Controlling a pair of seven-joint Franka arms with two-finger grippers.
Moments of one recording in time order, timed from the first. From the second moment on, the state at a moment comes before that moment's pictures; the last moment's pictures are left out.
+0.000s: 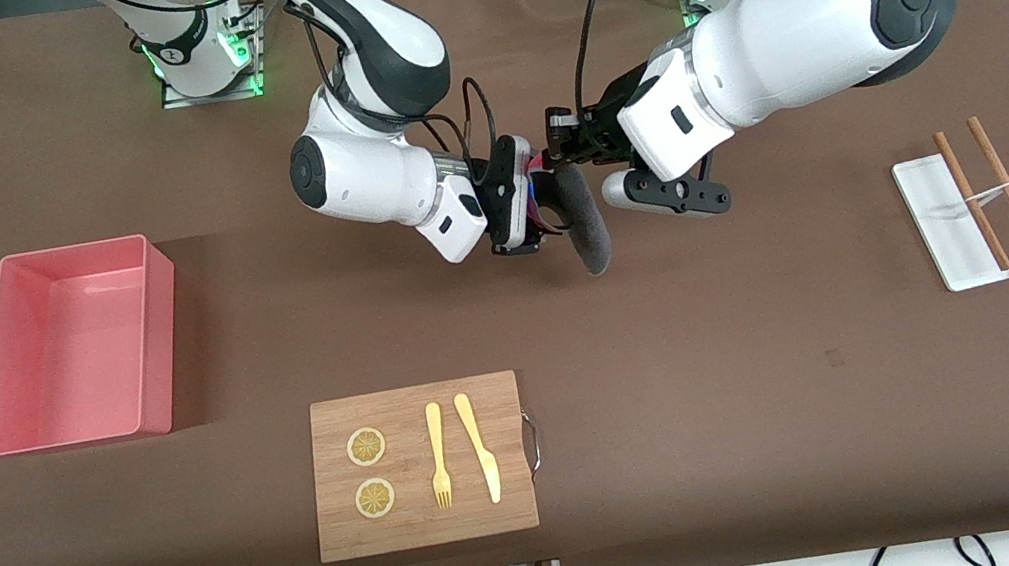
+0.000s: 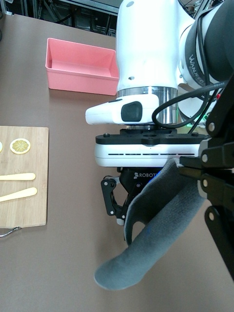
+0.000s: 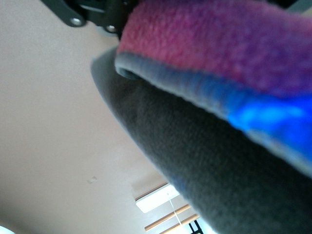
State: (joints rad) left arm -0.19 0.39 -0.35 -1.26 -0.52 1.72 -0.42; right arm 0.61 0.54 0.15 -1.58 0.94 2.43 -1.11
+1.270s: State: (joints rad) left arm -0.18 0.39 -0.35 -1.26 -0.52 1.72 -0.42; right arm 0.60 0.52 0.09 -1.56 0.94 2.30 -1.07
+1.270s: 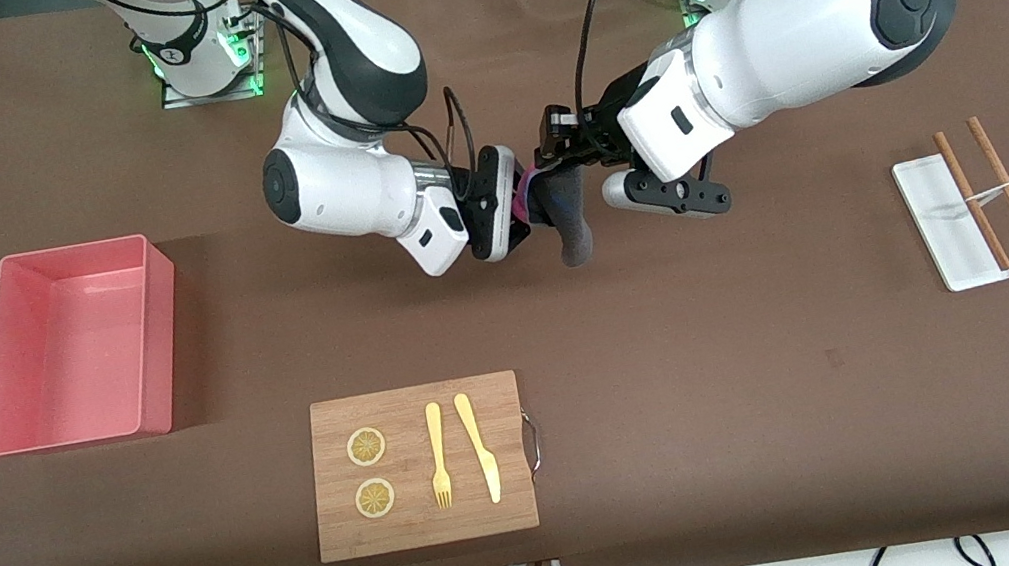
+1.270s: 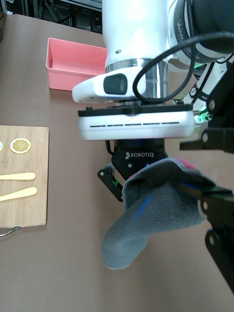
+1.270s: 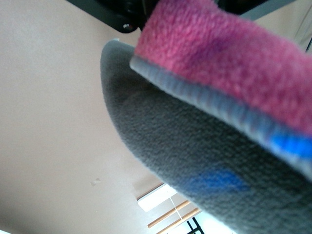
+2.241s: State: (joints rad) left arm -0.01 0.38 -0.33 -1.24 -0.05 1.38 0.08; right arm 0.46 0.41 -0.08 -1.56 0.68 1.82 -1.07
